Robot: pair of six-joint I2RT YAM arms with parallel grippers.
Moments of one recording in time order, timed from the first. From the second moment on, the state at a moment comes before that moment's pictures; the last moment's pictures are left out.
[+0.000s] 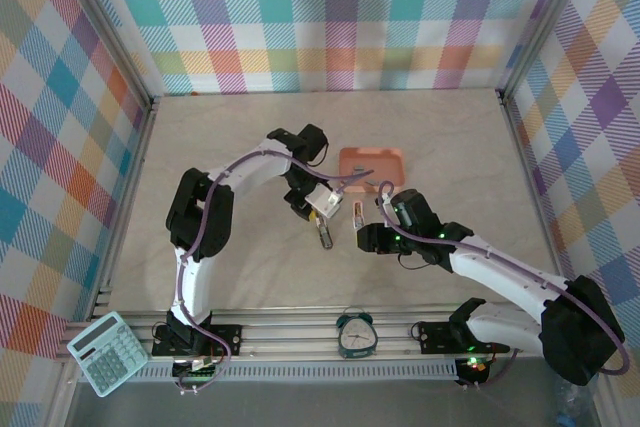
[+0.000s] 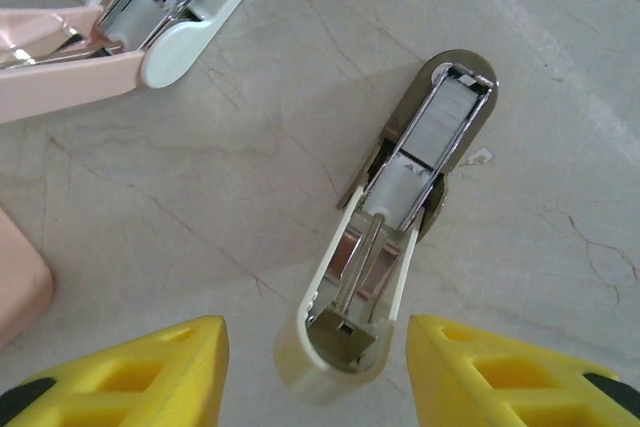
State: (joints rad) left arm -0.60 2.05 1.66 -1.08 0.34 1.69; right arm 0.65 1.10 0.58 -0.30 -0.31 0.59
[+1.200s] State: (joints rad) left arm -0.61 1.95 1.47 -1.05 0.32 1.40; right arm 0.65 1.34 0.67 -0.25 -0.46 0.70
